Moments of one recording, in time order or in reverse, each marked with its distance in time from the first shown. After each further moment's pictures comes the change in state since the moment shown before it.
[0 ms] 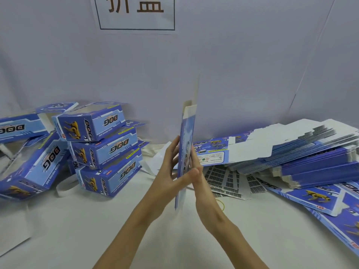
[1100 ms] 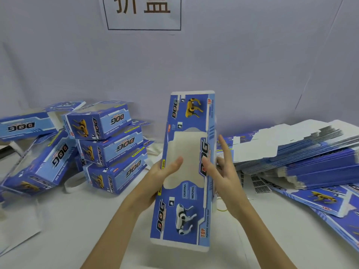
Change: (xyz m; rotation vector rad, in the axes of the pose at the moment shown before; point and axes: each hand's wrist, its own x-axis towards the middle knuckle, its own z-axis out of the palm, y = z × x) left_hand 0.005 0.001 -0.043 -0.112 -0.027 -0.369; right_hand 0.021 0.005 -0.049 0.042 0.096 0.064
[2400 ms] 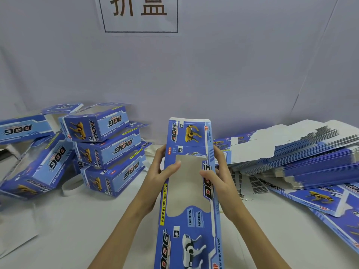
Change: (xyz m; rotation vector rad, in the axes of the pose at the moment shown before) left_hand 0.008 -0.014 0.006 0.030 0.057 0.283; right_hand -0.005 0.009 0.003 -0.017 0.022 -0.024
